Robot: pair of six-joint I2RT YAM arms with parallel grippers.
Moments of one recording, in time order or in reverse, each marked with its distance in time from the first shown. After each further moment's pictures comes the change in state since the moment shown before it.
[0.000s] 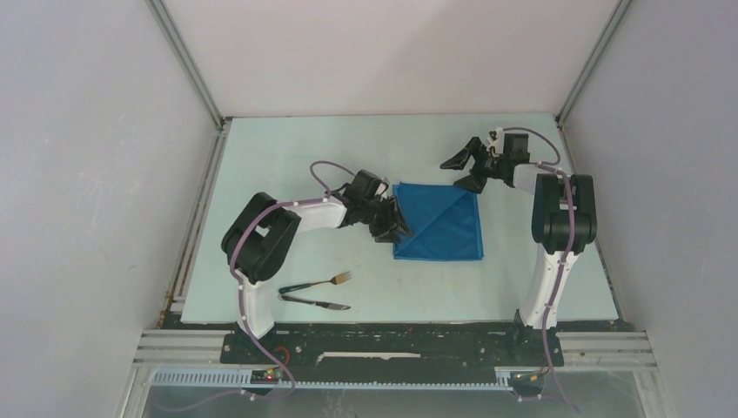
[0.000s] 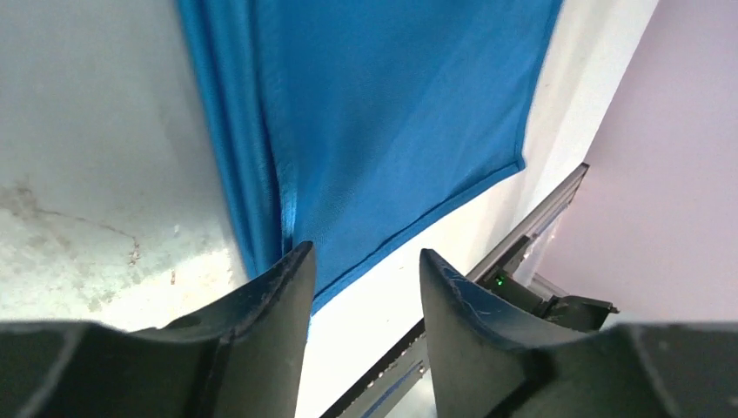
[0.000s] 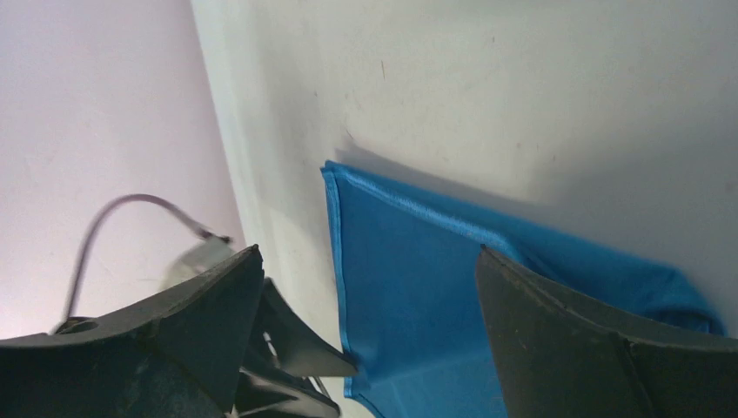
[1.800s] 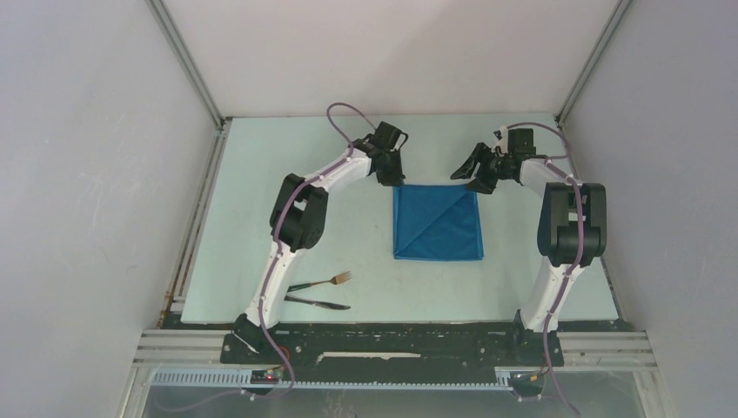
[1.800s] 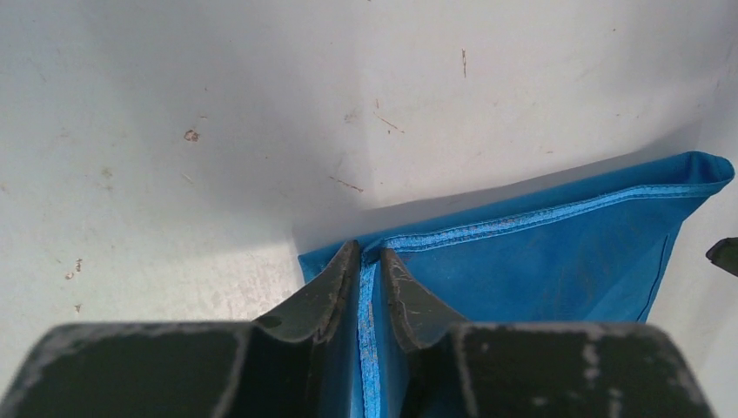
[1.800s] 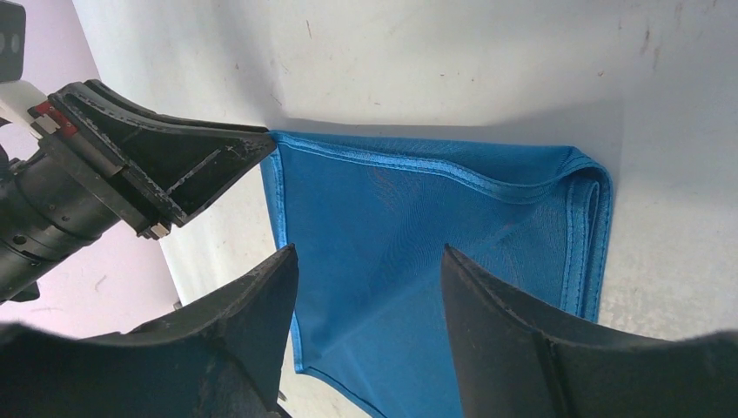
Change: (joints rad) left arm 0.068 0.489 0.955 -0.509 -0.425 0.311; right arm 0.001 -0.151 0.007 -0.338 0.199 -0.220
